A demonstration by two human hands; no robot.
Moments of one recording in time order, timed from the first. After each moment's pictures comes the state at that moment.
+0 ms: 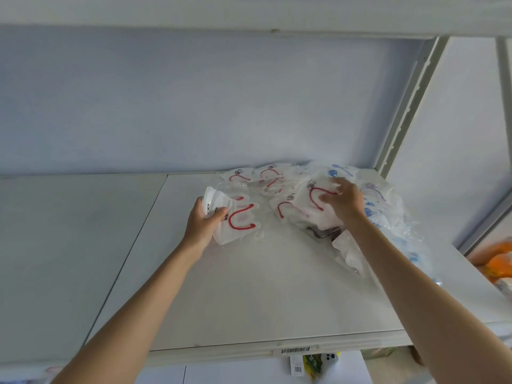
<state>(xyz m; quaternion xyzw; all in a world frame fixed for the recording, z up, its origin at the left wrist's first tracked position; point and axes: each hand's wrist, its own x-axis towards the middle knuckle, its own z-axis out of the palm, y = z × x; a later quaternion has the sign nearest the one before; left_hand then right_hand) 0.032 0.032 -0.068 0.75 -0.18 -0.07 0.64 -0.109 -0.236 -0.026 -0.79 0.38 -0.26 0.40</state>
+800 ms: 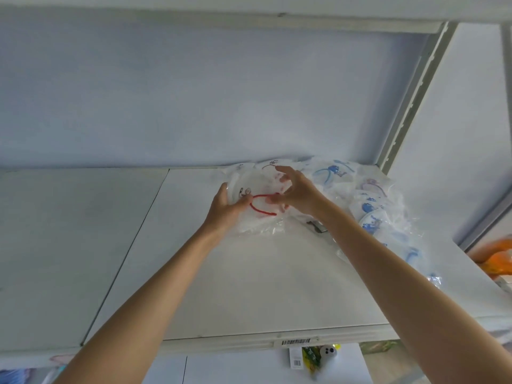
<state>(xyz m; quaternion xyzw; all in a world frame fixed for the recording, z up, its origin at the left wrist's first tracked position) 0.015 0.003 -0.050 0.71 -0.22 -0.14 0.66 -0.070 -0.169 -0.009 -0.89 0.16 -0.13 0.41</state>
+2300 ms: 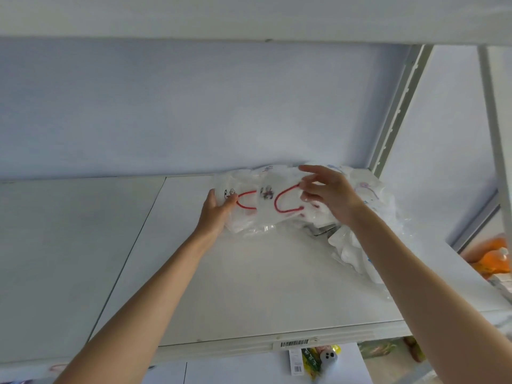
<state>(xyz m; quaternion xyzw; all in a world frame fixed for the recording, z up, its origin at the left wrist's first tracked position) 0.020 0.008 -0.046 0.71 -0.18 -0.11 0.67 -0.127 -0.193 0.018 -0.71 0.15 -0.22 0.65</state>
